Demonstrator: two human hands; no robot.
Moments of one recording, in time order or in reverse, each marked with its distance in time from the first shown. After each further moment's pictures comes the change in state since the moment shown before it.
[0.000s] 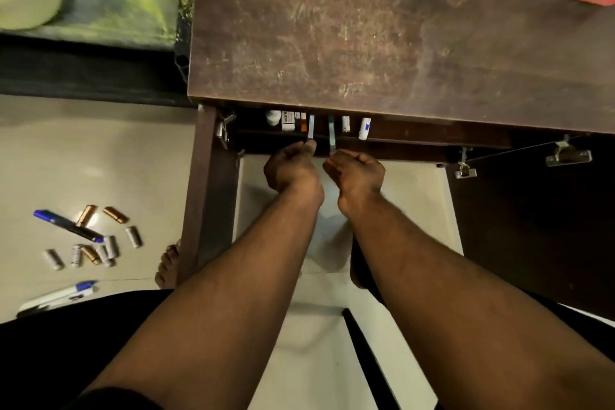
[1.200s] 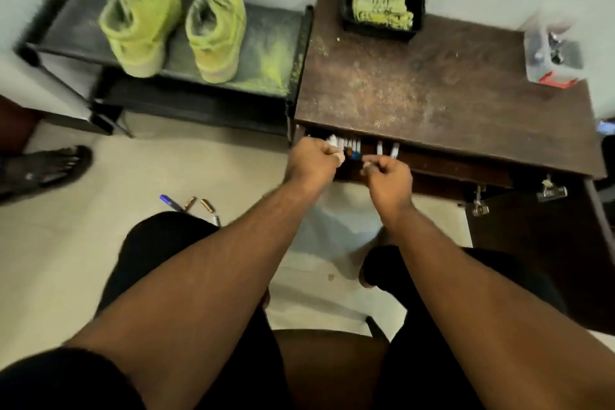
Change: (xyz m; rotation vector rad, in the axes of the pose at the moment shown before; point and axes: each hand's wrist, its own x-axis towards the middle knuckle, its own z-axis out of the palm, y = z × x) left_hand -0.129 0.103 -0.087 0.830 -0.205 0.607; right_hand -0.130 -0.046 -0.018 -0.688 -0.257 -0.564
